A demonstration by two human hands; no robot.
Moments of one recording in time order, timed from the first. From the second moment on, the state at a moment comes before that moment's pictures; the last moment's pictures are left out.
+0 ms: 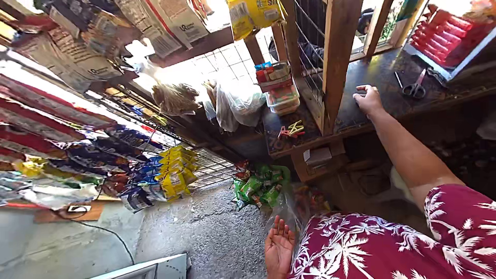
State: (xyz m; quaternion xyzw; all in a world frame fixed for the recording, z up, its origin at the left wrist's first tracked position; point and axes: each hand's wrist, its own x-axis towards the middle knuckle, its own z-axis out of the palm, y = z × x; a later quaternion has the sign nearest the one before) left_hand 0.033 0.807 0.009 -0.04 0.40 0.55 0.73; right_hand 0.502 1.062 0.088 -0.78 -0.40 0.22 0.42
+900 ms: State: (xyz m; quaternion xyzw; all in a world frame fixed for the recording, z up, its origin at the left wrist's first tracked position) left_hand 0.045 0.848 0.029 0.21 0.27 0.49 0.80; right_hand 0.457 0.860 0.039 -0.69 -0.56 -0.02 0.45
